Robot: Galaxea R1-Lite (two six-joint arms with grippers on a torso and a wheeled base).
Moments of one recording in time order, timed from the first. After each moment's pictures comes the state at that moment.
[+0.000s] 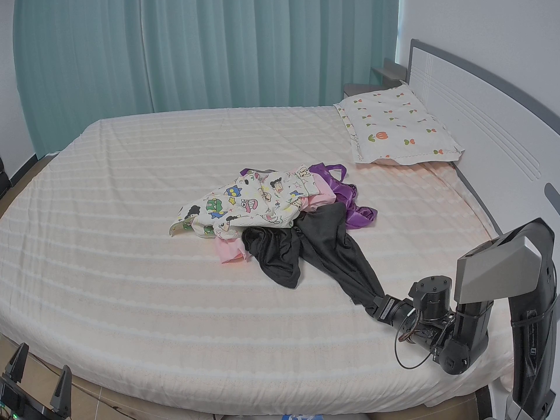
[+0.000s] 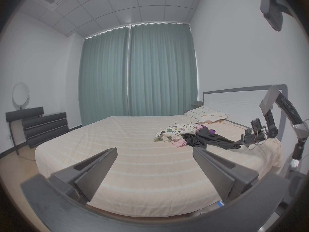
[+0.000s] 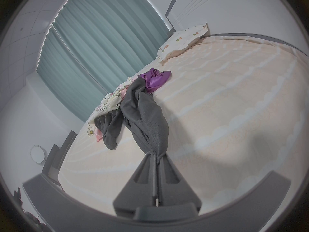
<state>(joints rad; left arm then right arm) 0.00 0.02 -0.02 0.00 -0.01 0.04 0.43 2.41 -0.42 -1.55 -0.13 0.70</state>
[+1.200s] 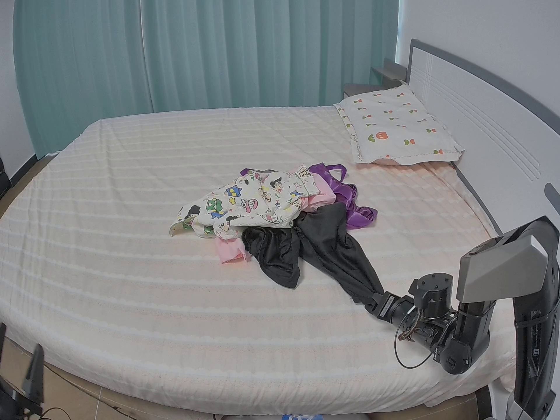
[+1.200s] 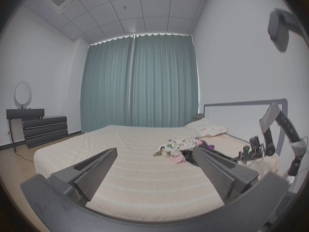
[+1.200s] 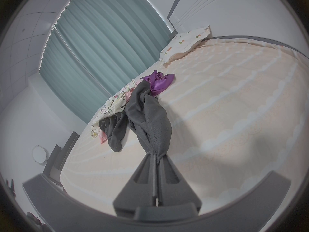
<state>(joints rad) 0.01 0.11 -0.22 -0.01 0.00 -0.02 0.44 2.38 -0.42 -1.55 -0.14 0.69</state>
